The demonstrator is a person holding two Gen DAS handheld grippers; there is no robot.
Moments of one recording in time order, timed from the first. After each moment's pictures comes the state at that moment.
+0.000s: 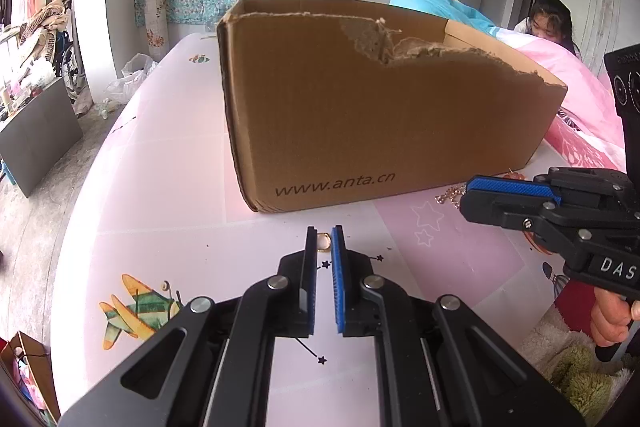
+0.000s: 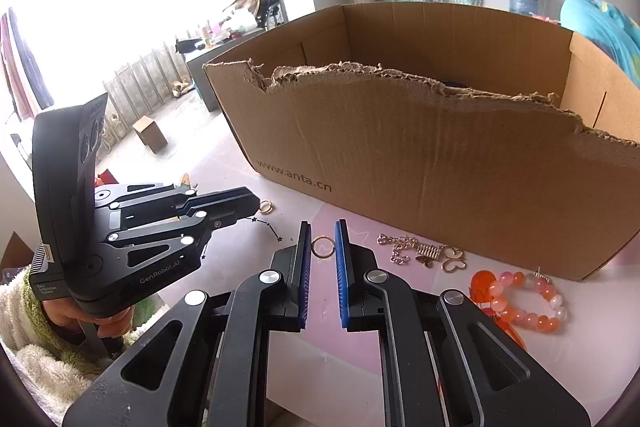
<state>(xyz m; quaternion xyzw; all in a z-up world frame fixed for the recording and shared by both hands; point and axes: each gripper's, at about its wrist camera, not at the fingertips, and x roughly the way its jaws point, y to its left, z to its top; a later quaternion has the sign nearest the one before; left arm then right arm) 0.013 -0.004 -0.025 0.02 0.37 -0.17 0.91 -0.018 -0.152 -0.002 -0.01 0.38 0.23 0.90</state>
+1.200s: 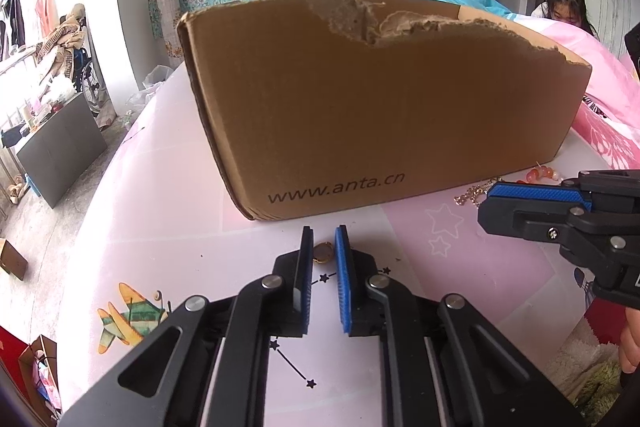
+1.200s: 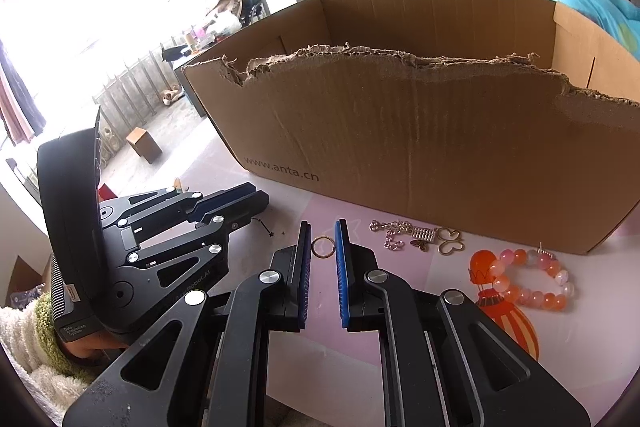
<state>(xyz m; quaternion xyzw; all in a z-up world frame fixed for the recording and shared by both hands) 0.014 -0.019 -0.034 0.06 0.36 -0.12 0.92 -0.015 -0.159 -0.005 0.02 0.40 0.21 0.89</state>
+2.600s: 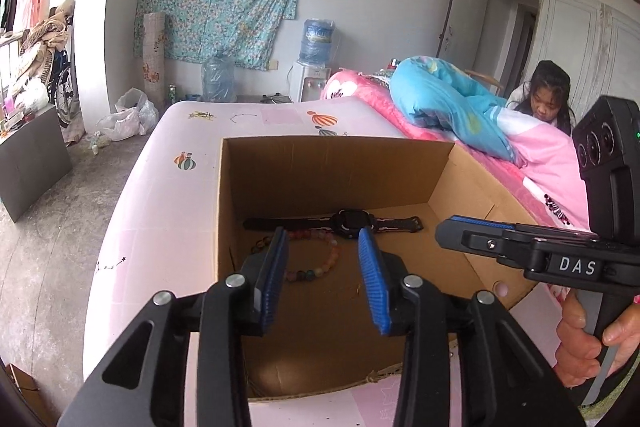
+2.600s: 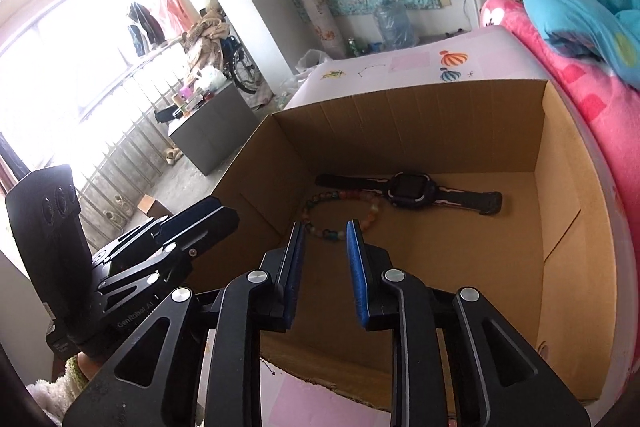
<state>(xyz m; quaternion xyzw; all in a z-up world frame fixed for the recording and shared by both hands) 0.097 -0.009 0.080 -0.03 0.30 -0.18 0.94 0.065 -0.211 0.073 0.12 0.38 0.20 0.90</state>
